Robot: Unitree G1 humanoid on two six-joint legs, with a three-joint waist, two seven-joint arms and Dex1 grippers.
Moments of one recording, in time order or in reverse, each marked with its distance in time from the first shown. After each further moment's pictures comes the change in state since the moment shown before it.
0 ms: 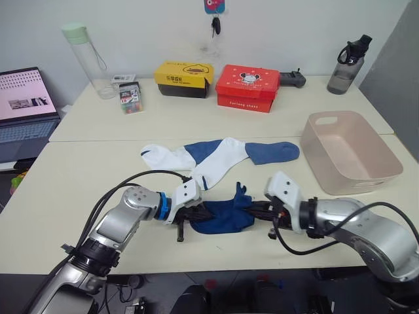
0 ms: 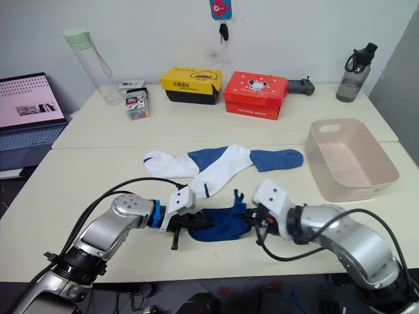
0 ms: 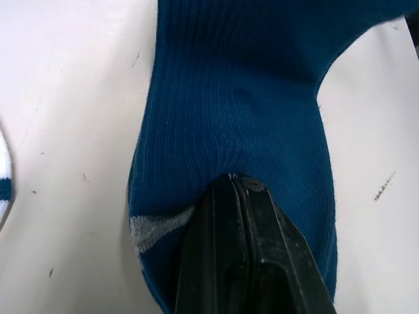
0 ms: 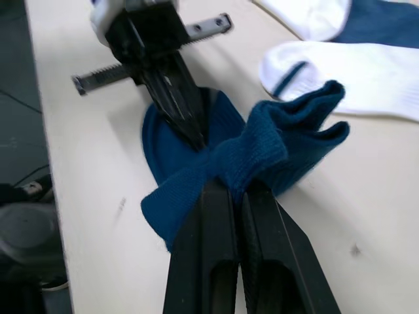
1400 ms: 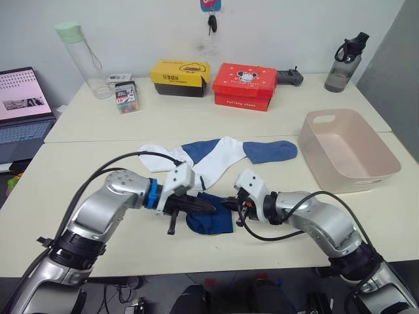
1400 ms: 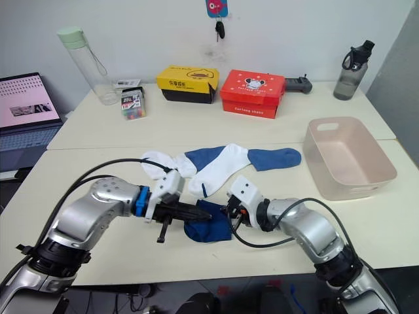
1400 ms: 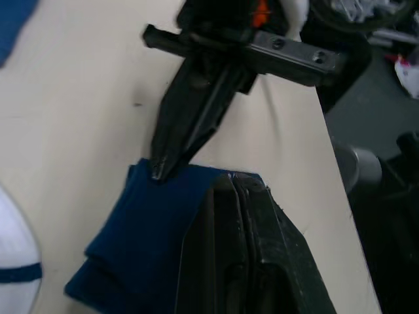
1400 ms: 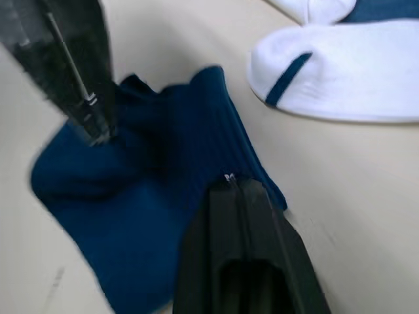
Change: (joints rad) left arm -0.064 0.077 0.039 -0.139 -0.123 0.083 -0.117; right arm -0.069 0.153 0.208 0.381 -0.199 -0.248 -0.050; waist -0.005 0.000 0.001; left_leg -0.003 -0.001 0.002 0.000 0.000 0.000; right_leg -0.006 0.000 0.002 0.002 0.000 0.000
